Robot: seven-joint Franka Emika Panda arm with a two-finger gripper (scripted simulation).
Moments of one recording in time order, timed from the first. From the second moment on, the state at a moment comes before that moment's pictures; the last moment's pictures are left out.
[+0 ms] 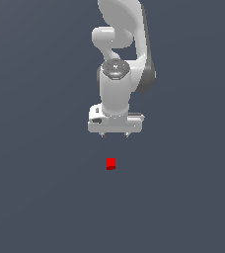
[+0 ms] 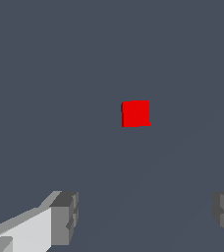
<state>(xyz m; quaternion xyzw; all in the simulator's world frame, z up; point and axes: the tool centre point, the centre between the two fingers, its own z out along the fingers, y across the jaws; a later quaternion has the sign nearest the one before) -0.002 0.010 0.167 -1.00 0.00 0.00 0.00</state>
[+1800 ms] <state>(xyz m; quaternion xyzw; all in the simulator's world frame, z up) 0.061 -0.007 0.022 -1.00 -0.03 0.00 0.00</state>
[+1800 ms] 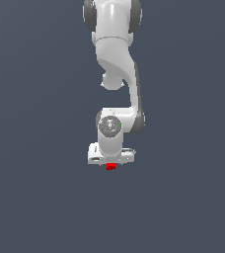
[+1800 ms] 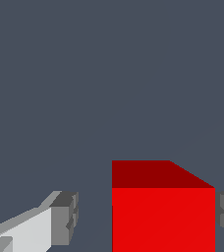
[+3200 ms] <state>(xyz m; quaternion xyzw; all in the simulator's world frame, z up) 0.051 0.005 0.065 -1.00 -0.03 0.00 0.00</state>
